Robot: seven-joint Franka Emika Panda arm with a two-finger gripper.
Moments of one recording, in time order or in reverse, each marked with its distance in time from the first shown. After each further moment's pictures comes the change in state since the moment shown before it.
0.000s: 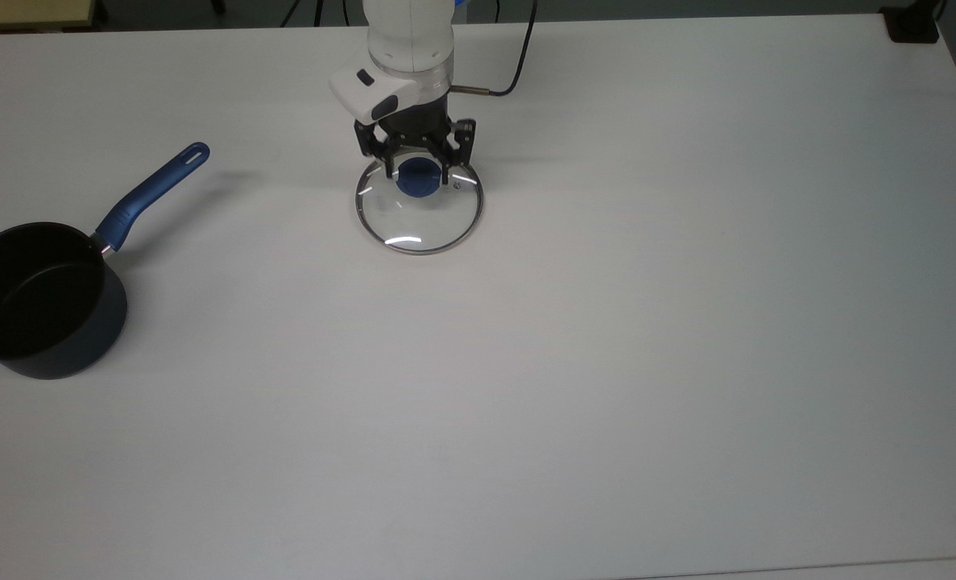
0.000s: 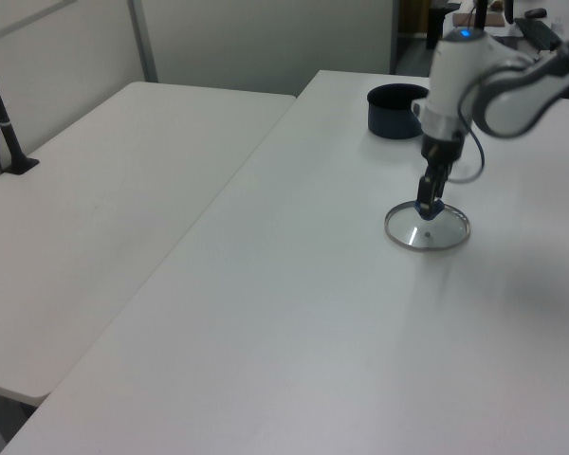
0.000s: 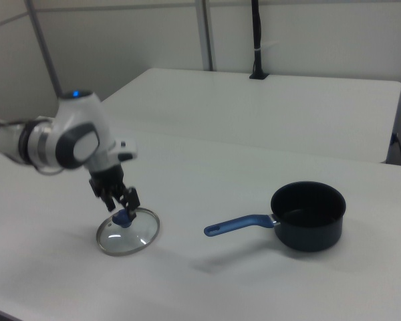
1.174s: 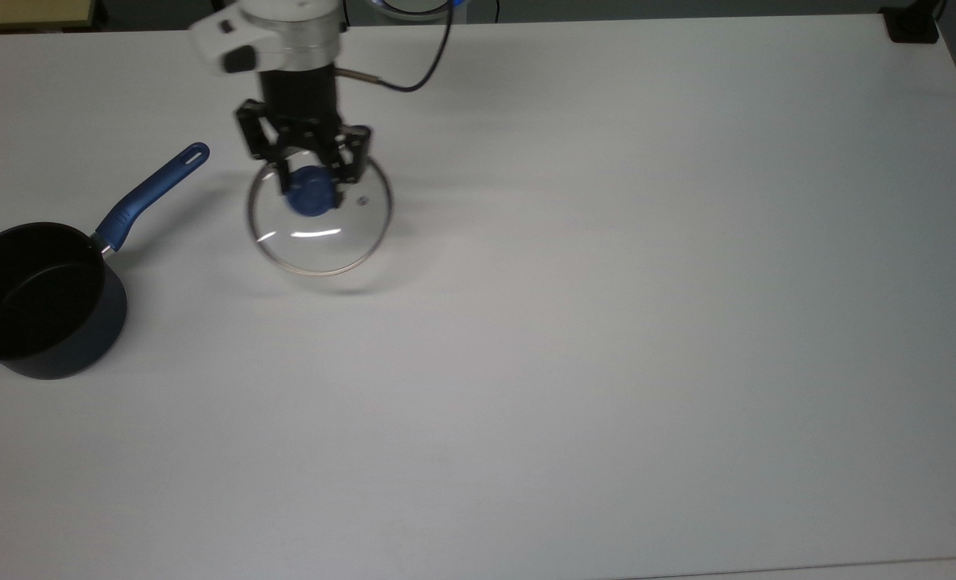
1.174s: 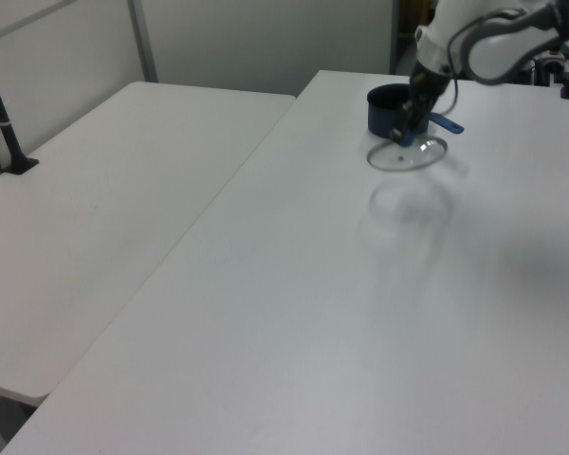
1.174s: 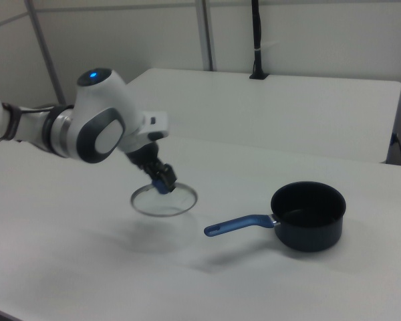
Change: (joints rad) arm -0.172 -0.019 0.000 0.077 0.000 0.192 0.000
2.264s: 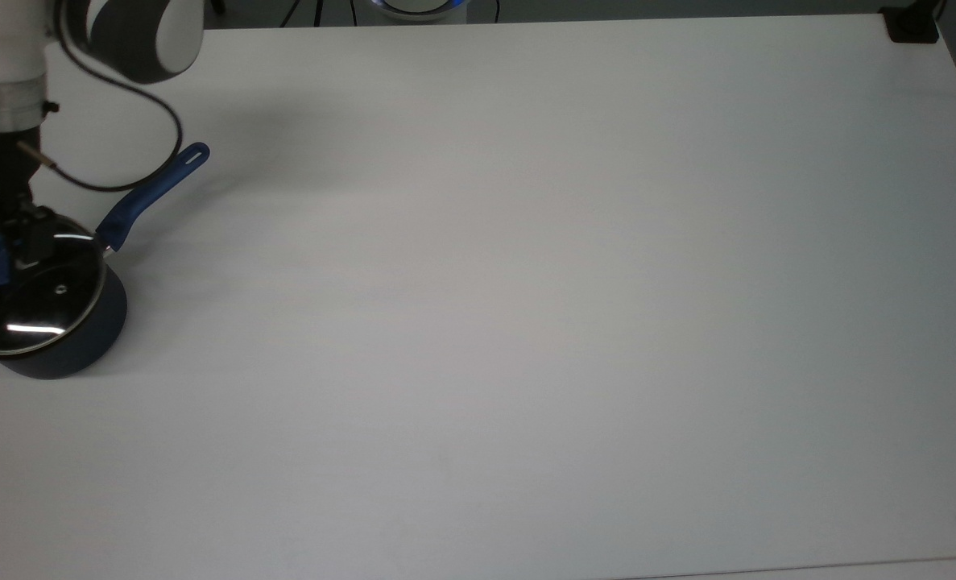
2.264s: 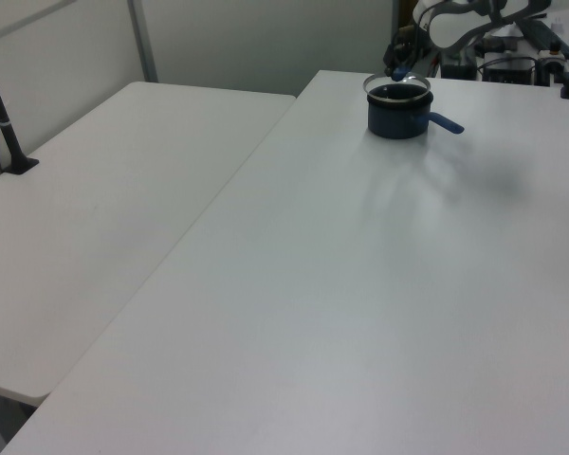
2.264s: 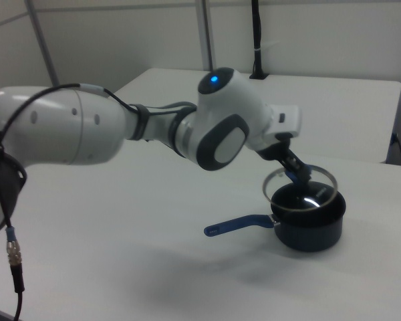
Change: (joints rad) arm -0.331 0.450 -0.047 0.576 0.000 0.130 -0.002
